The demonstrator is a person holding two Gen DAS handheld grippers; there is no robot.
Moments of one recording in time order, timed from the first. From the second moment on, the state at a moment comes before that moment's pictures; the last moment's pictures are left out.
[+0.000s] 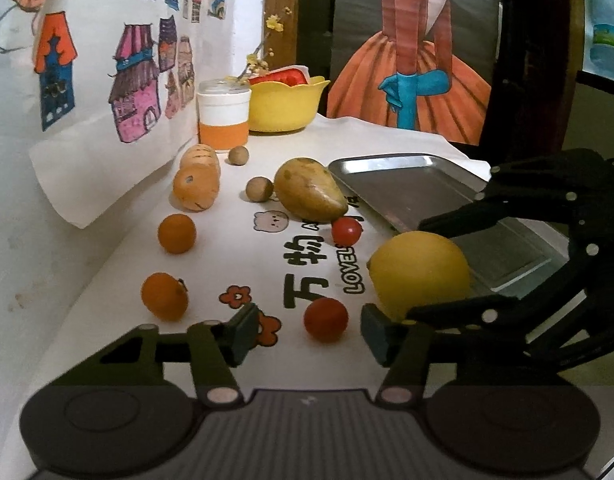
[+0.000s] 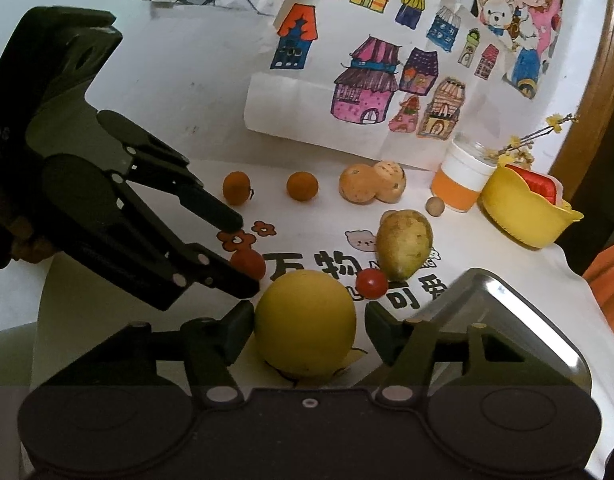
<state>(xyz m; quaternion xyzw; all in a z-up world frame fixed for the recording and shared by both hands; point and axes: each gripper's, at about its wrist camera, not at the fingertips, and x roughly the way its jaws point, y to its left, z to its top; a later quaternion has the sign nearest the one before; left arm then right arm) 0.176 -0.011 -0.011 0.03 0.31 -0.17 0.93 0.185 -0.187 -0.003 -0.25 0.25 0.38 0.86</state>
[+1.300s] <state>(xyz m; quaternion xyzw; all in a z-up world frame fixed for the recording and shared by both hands) 0.156 -0.053 0.039 0.03 0.27 -0.17 0.95 0.127 -0.265 0.041 -0.18 0.21 0.31 0.91</state>
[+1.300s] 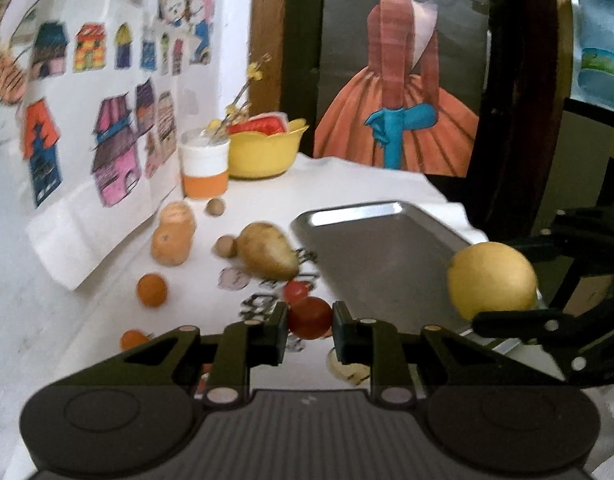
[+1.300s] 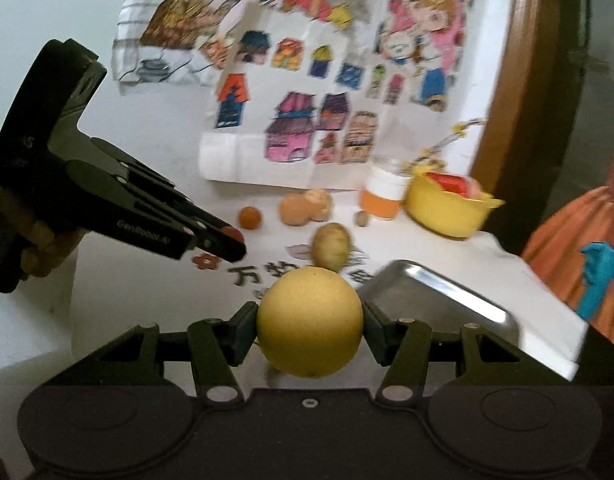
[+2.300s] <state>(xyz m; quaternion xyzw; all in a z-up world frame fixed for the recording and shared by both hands) 0.290 -0.151 0.043 0.01 0.25 -0.13 0.96 0.227 -0.358 0.074 -0.15 0.18 0.20 0.95</state>
